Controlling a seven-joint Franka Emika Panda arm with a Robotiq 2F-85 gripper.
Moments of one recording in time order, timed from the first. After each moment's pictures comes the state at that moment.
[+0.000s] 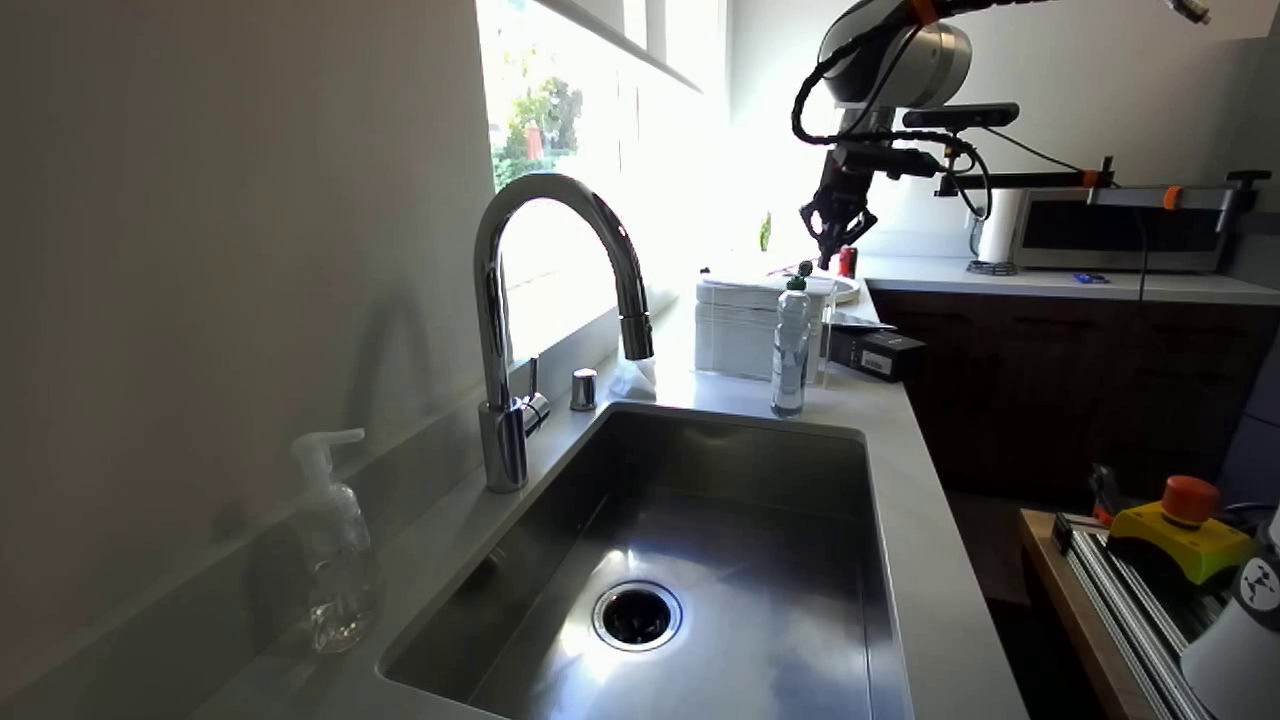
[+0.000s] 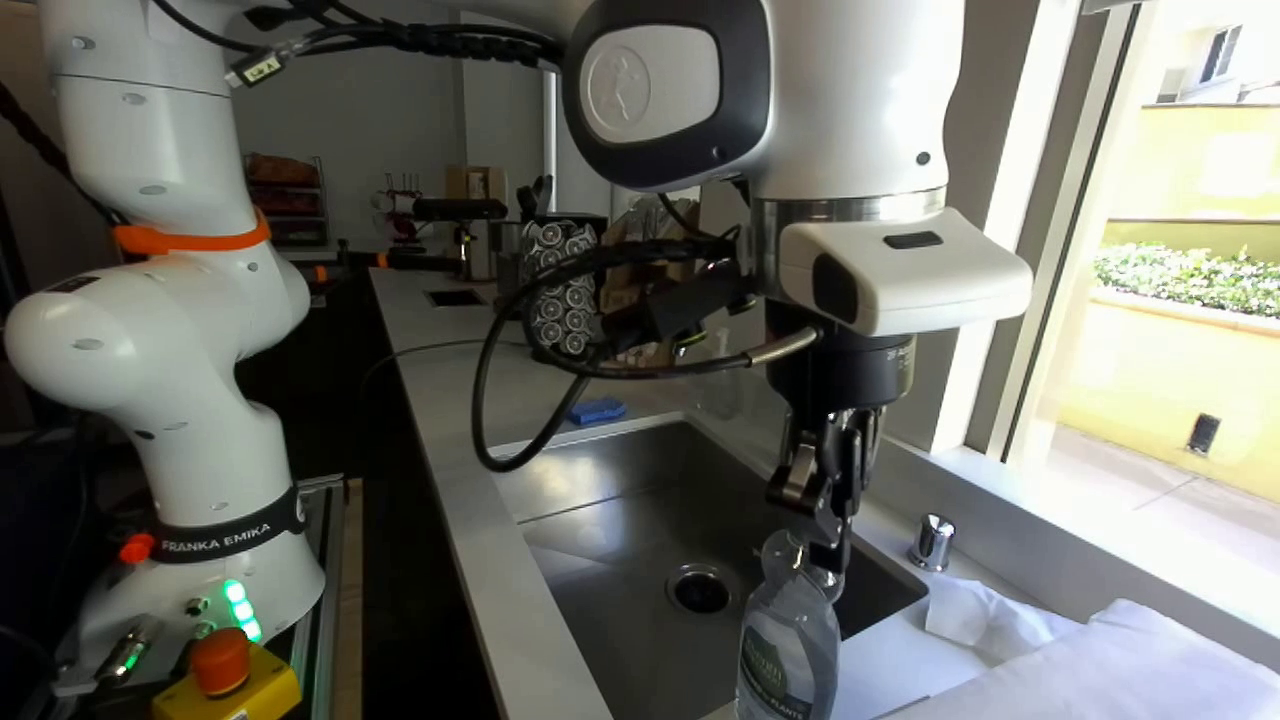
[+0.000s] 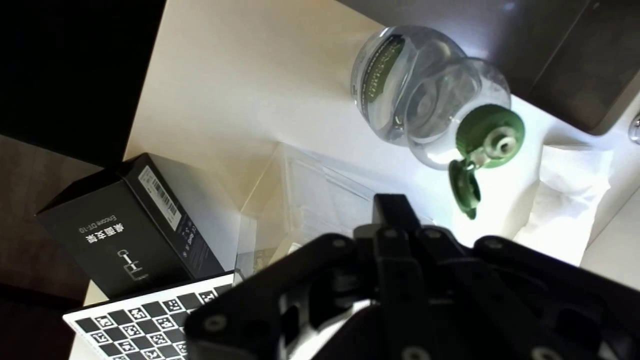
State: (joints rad) arm -0.45 0.02 -0.41 -2.07 0.12 2.21 0.17
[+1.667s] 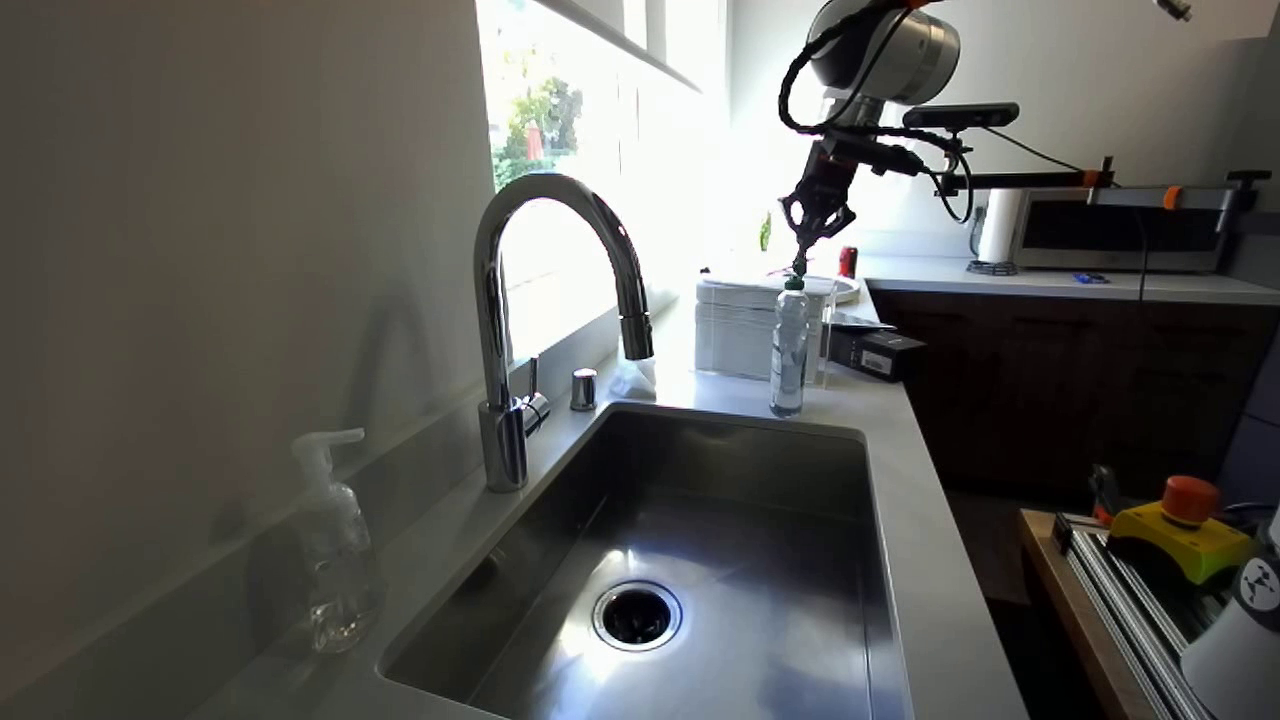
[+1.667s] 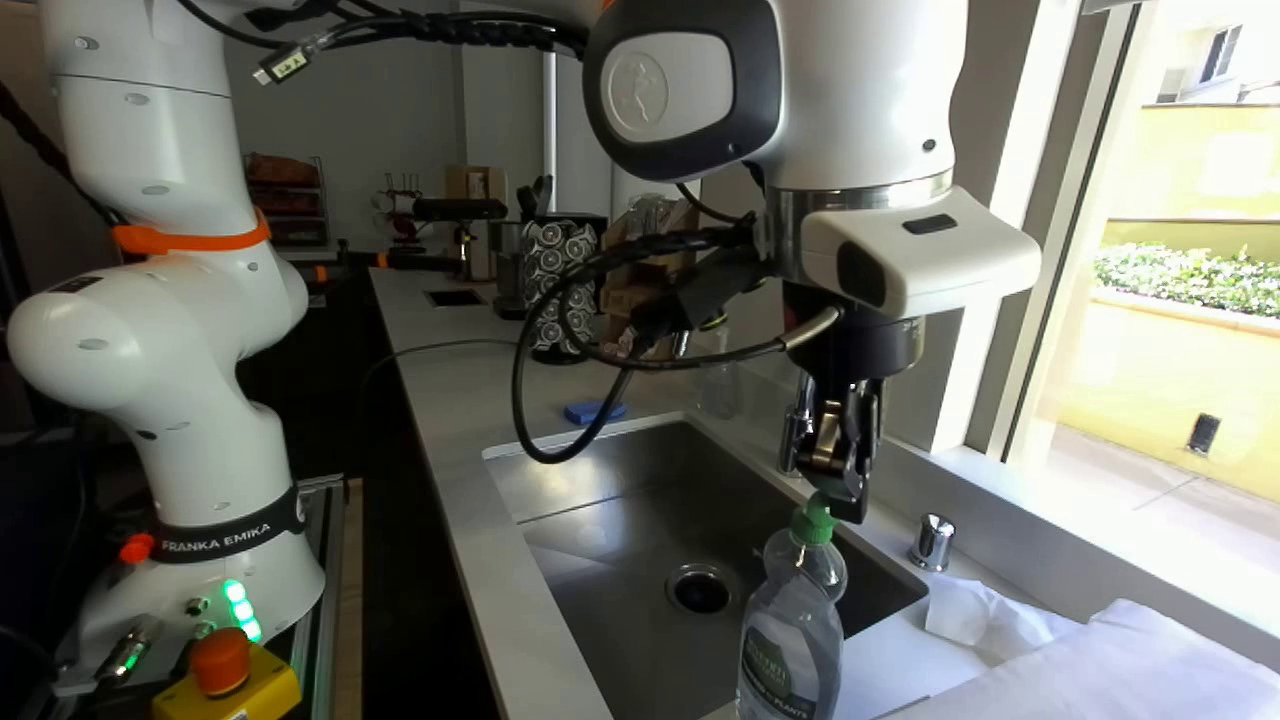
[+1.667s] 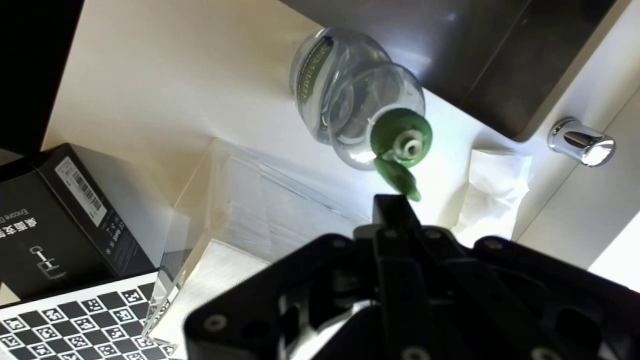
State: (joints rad) arm -0.43 0.02 -0.40 -2.05 0.23 2.21 0.08
